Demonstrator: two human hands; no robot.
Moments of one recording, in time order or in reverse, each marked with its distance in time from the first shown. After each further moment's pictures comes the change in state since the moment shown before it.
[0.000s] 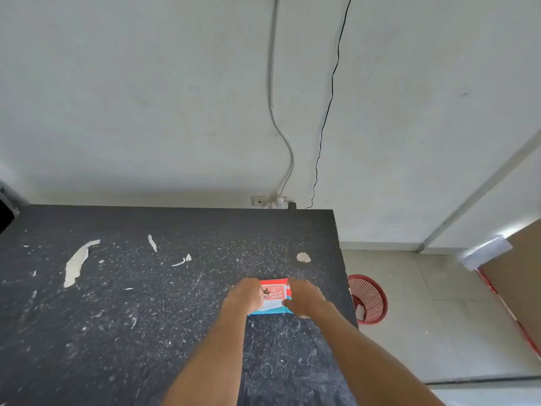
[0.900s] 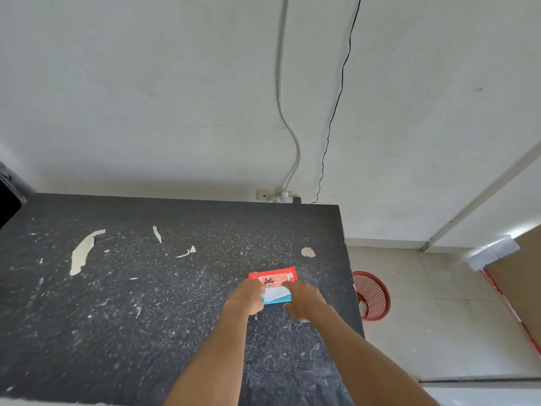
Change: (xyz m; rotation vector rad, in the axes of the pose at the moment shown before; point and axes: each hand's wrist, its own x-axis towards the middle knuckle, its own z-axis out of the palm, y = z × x) left_hand 0.011 -0.017 0.030 -0.102 0.044 -0.041; right_hand 0.003 0.001 0.025 -0.099 -0.007 -0.043
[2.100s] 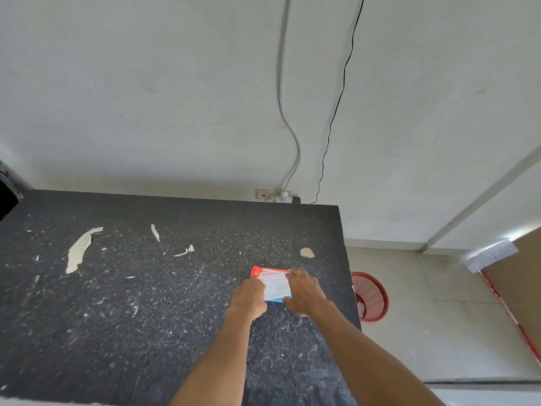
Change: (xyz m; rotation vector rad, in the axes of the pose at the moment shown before) left_hand 0.004 0.005 0.016 0.042 0.167 0.033; right_hand 0.014 0.005 -0.007 -0.160 0.028 -0.058
